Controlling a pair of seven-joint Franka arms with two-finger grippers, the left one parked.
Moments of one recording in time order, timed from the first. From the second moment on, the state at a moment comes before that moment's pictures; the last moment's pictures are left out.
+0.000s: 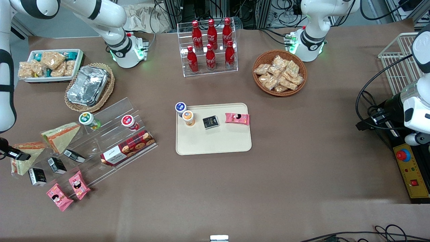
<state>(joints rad) -0.35 0.46 -0.10 -1.62 0.00 2.13 0.00</state>
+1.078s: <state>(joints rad) -0.17 0.21 -0.08 -1.44 0.01 1.48 0.06</state>
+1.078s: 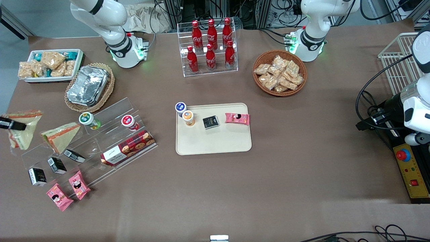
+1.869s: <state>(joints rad) 0.06 0.17 0.16 -1.42 0.14 1.46 0.97</state>
